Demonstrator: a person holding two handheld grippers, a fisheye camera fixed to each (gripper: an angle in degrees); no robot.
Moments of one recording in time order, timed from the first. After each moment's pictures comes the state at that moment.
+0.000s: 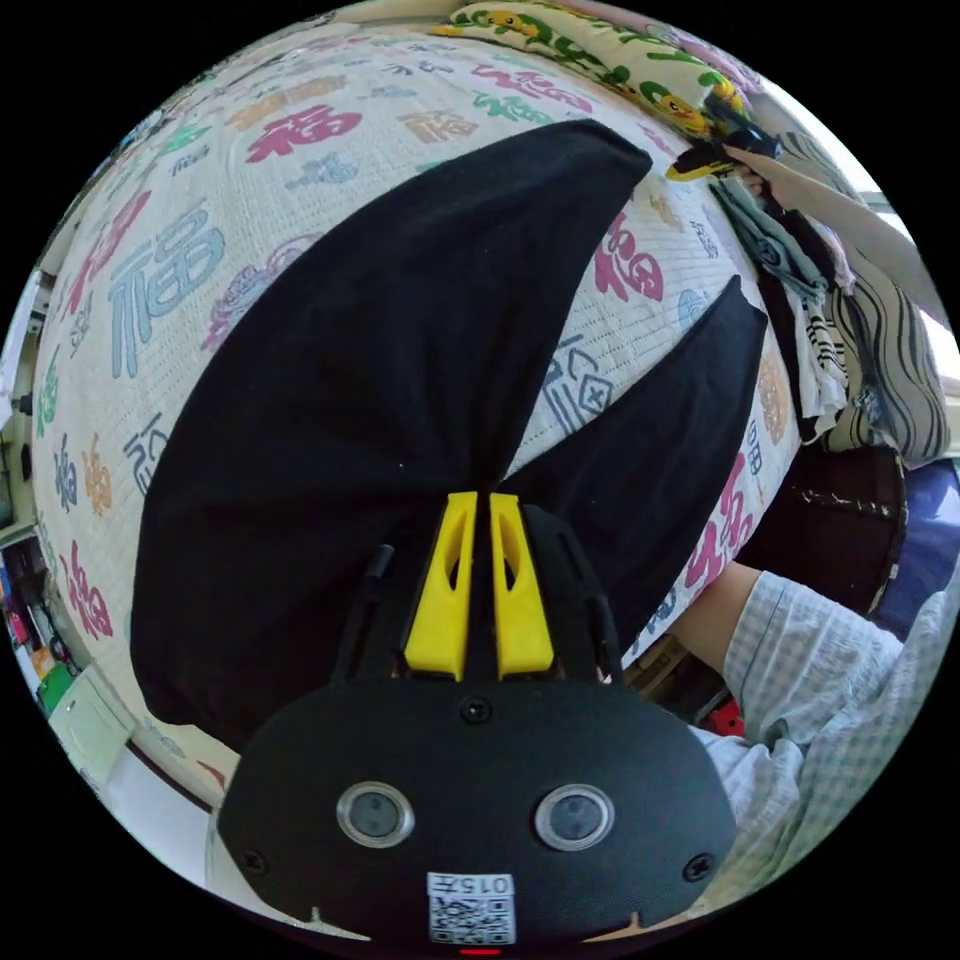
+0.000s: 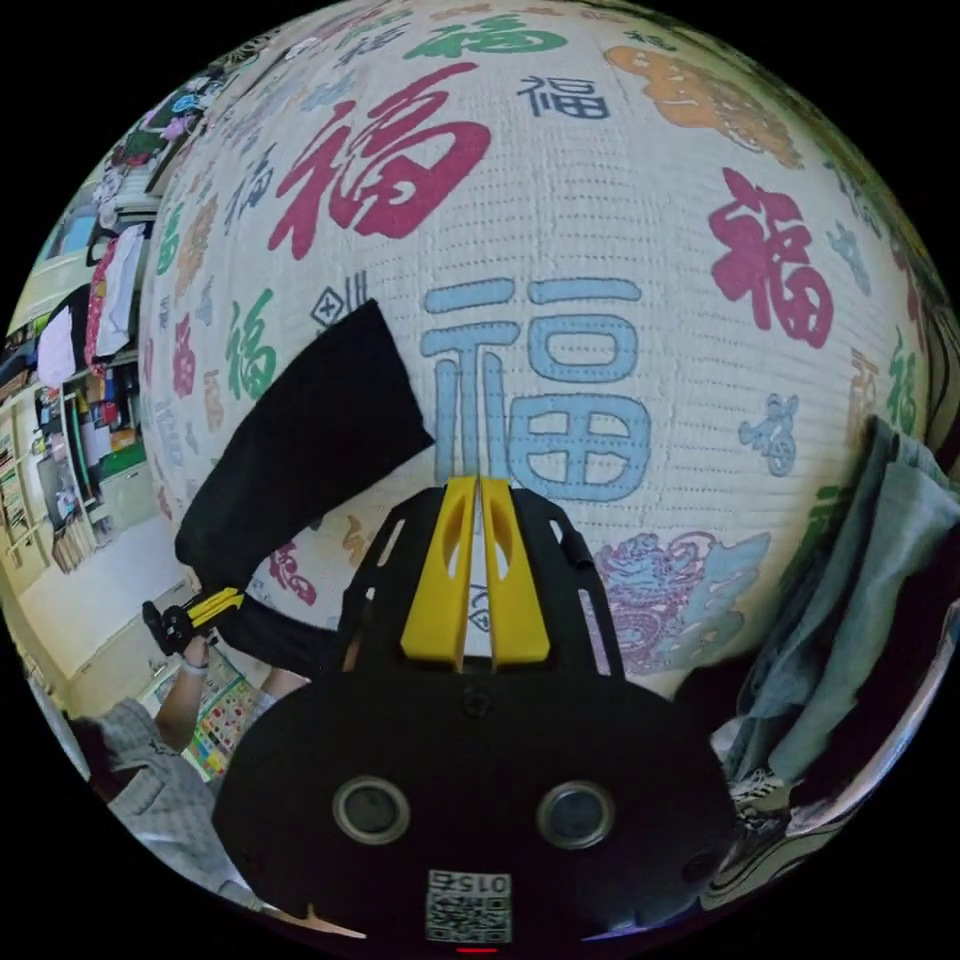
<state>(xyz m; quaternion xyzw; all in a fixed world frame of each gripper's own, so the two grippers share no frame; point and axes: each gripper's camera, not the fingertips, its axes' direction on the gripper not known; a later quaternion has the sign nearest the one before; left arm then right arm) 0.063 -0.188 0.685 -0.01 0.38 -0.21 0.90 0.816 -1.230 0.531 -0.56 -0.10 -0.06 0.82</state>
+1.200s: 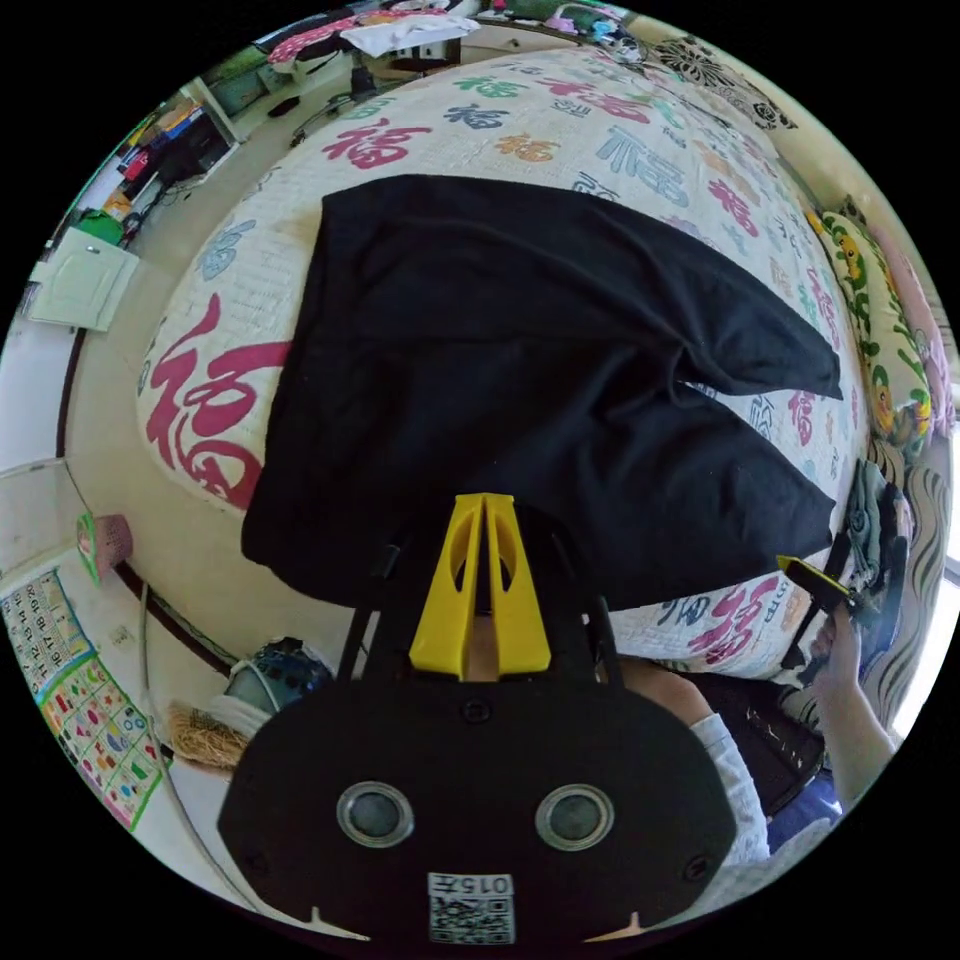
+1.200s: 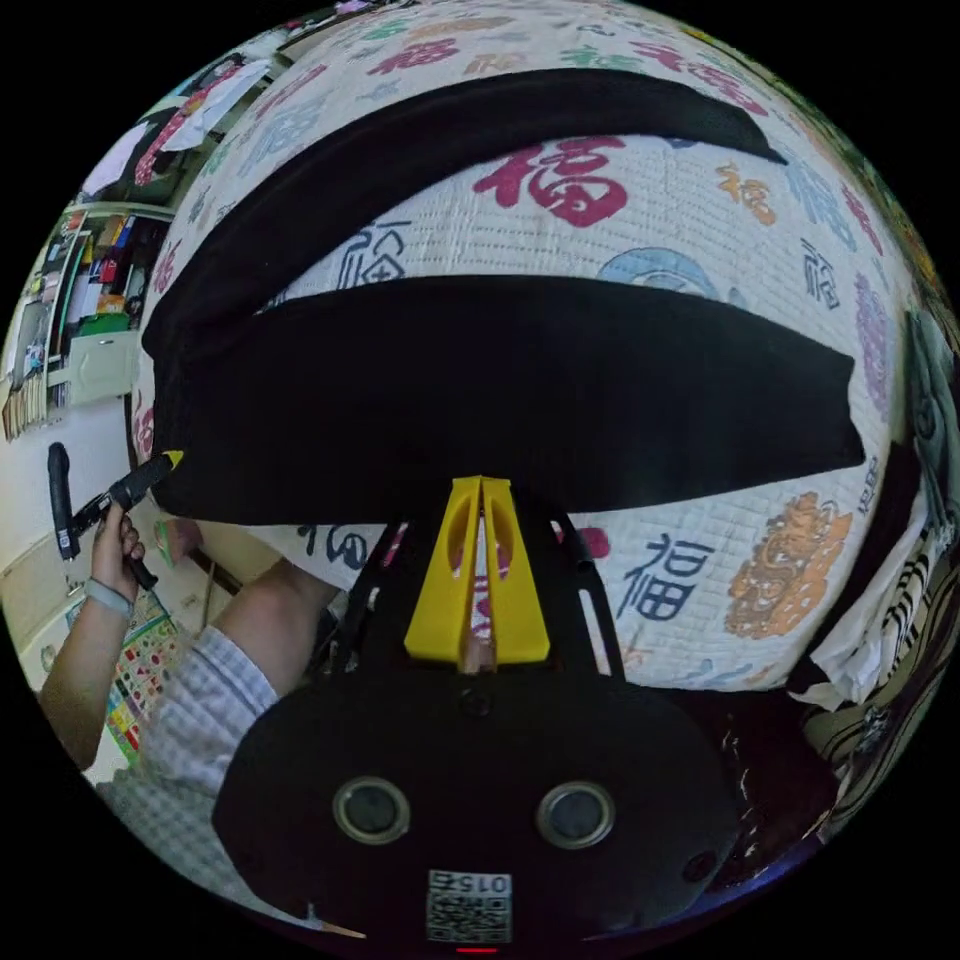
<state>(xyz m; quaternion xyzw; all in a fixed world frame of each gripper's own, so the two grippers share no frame) 0.091 0.098 0.634 -0.11 0.31 -0.59 0.74 0.674 -0.818 0.486 -0.53 -0.08 -0.18 0.82</state>
